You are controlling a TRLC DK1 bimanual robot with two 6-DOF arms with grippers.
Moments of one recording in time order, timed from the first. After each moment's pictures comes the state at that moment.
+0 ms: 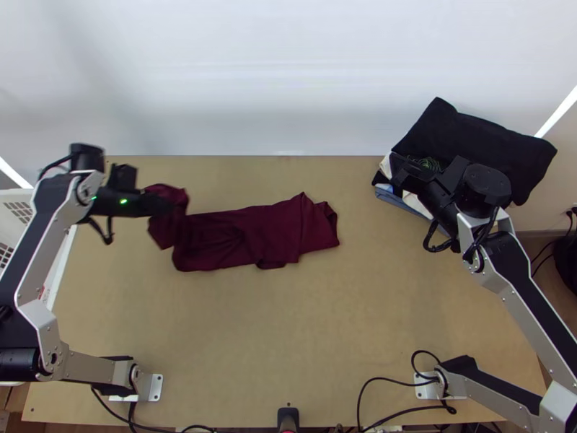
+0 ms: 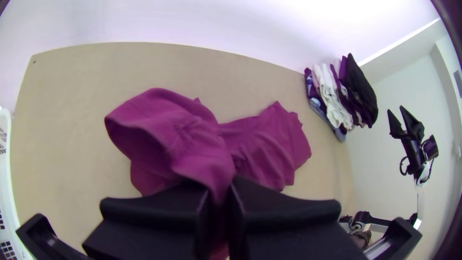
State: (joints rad) left arm 0.05 1.54 1.47 -0.95 0.53 0.01; right arm 0.29 1.17 1.10 -0.11 -0.01 0.60
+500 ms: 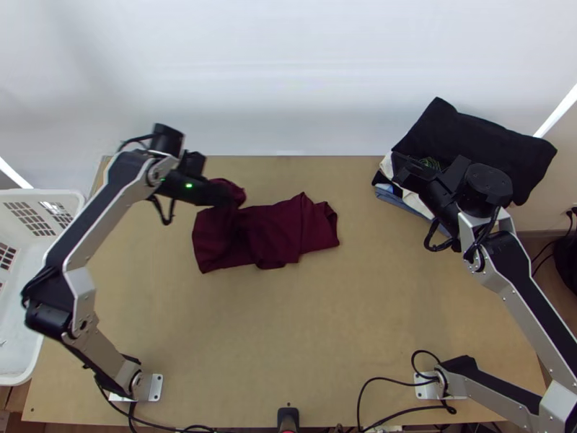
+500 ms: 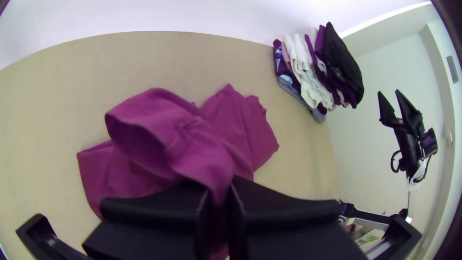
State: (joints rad) left arm -0.26 1.78 1.71 -0.95 0.53 -0.17; right arm 0.28 1.17 1.10 -0.11 -0.01 0.60
